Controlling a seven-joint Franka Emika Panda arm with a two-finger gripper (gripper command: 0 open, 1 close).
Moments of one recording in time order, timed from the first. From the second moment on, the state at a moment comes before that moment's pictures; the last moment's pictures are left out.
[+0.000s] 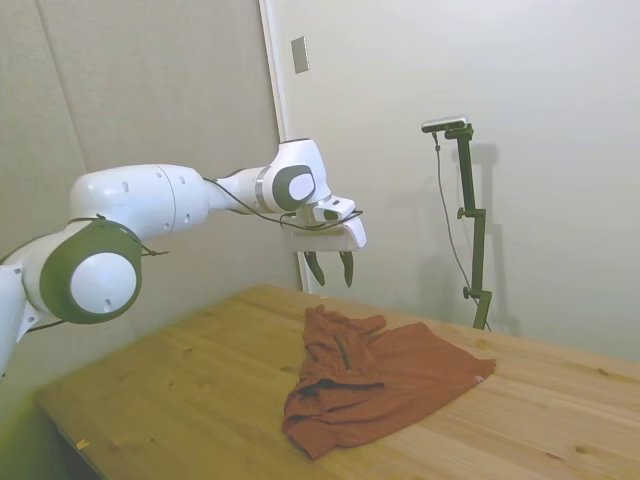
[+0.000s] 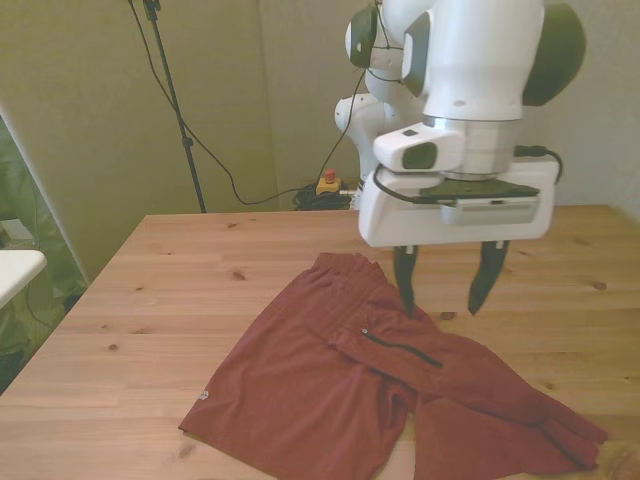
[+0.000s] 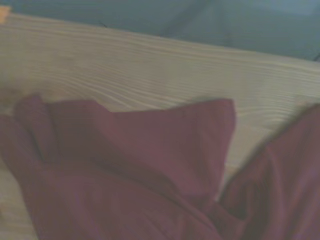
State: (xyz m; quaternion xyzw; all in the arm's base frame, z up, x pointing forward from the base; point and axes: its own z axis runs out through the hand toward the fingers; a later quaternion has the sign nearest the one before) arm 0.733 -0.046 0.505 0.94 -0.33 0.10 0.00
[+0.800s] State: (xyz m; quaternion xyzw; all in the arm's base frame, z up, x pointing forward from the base) arm 0.610 -0.190 0.436 0.96 -0.28 0.08 -0.03
